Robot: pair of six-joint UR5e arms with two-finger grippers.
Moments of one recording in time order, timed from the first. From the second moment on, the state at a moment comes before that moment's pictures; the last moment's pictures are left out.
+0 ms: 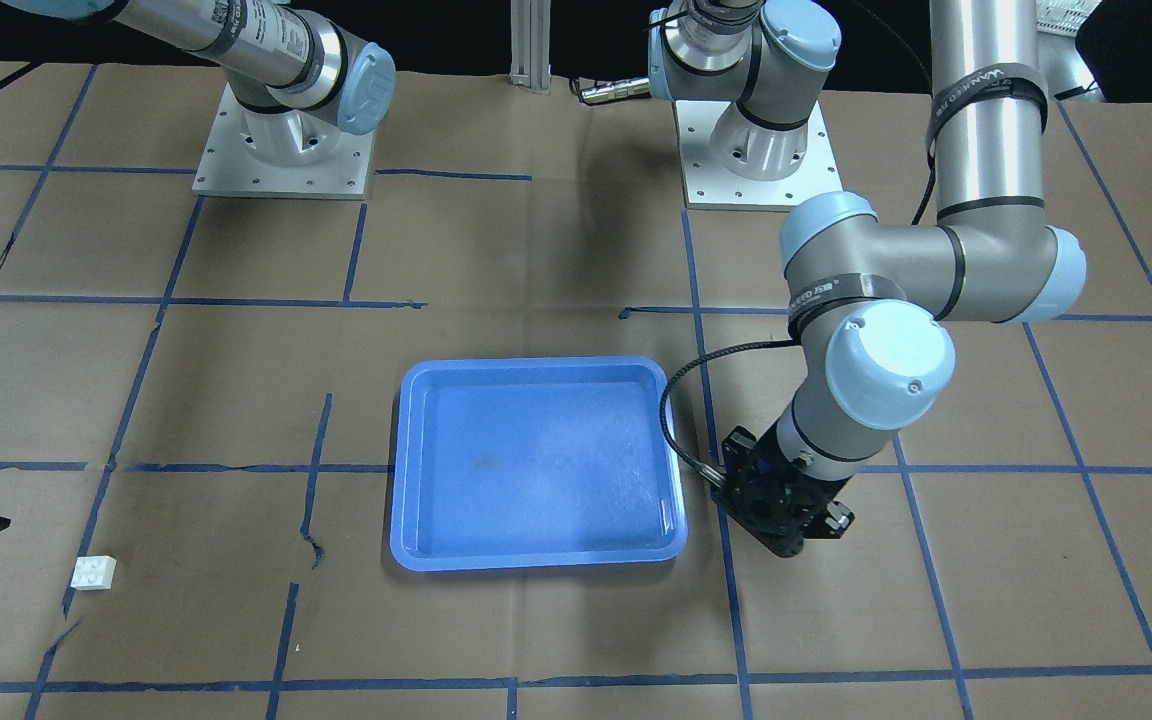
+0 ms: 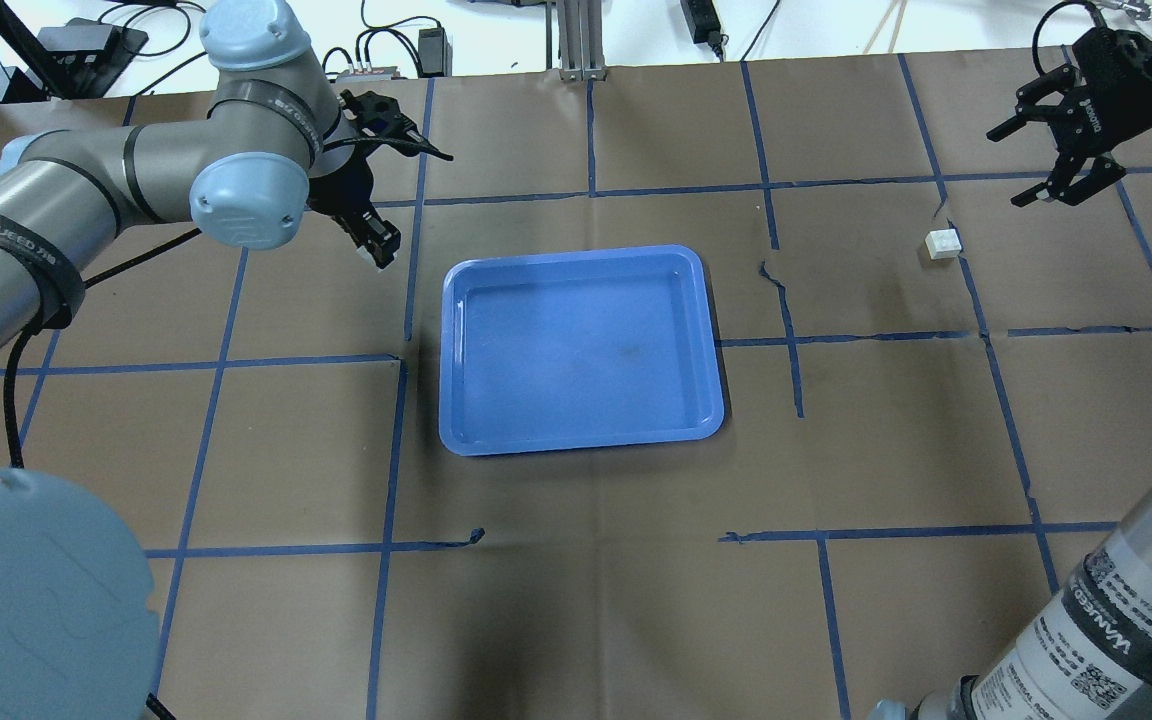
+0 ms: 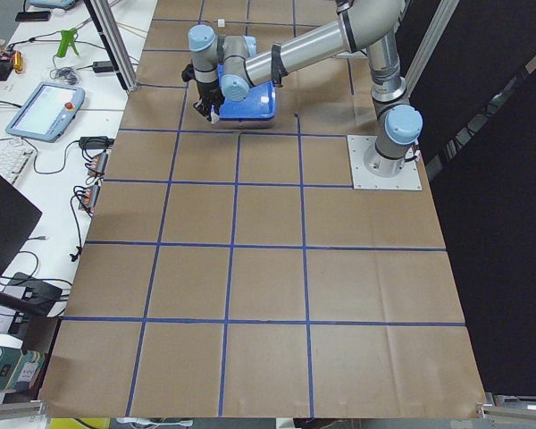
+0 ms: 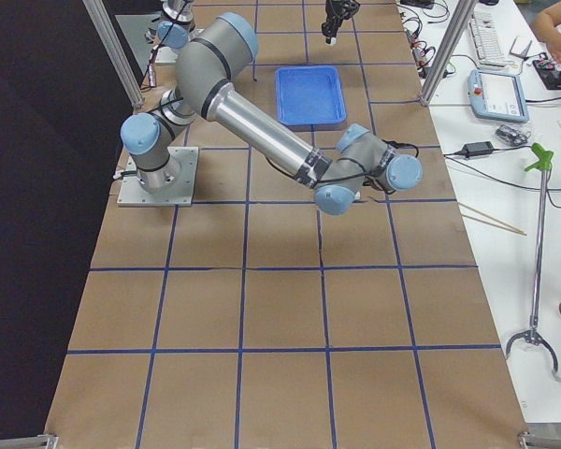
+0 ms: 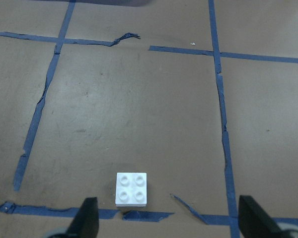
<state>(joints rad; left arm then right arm) -1.60 -2.01 -1.60 -1.09 1.58 0.87 1.01 -0.87 1.22 -1.58 -1.01 -2.30</state>
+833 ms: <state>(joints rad) -1.84 -2.04 -1.66 -1.00 1.59 1.26 0.99 -0.81 1.33 -1.60 -0.91 -2.41</state>
